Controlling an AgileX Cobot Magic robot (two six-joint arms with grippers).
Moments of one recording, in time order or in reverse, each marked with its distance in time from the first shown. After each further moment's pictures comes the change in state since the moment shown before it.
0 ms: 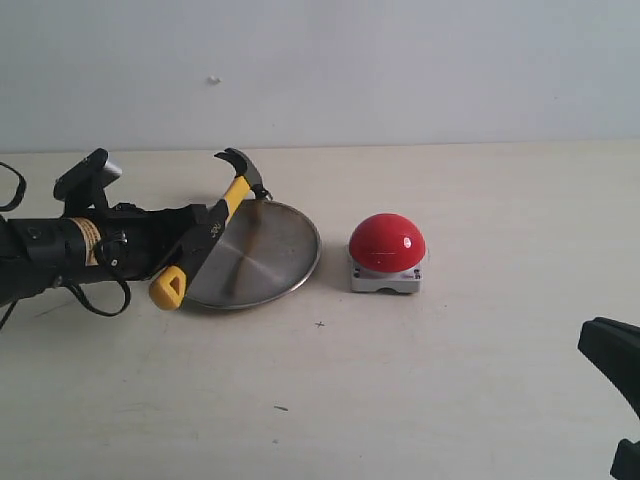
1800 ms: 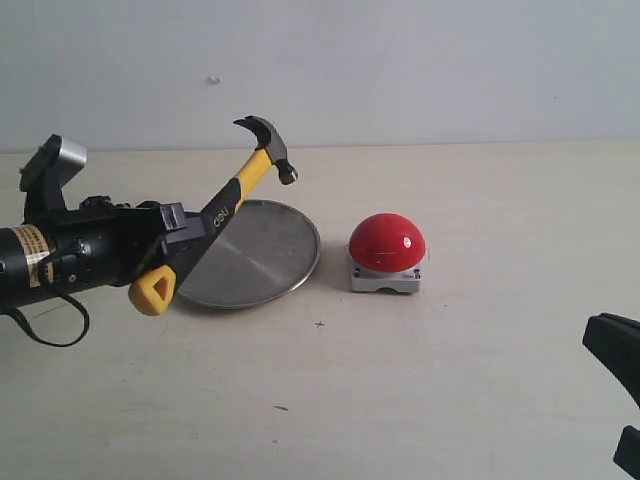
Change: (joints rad) left arm -0.005 -0.232 0.203 0.037 -0.202 0.031; right arm 0.000 0.000 0.000 0.000 0.022 0.045
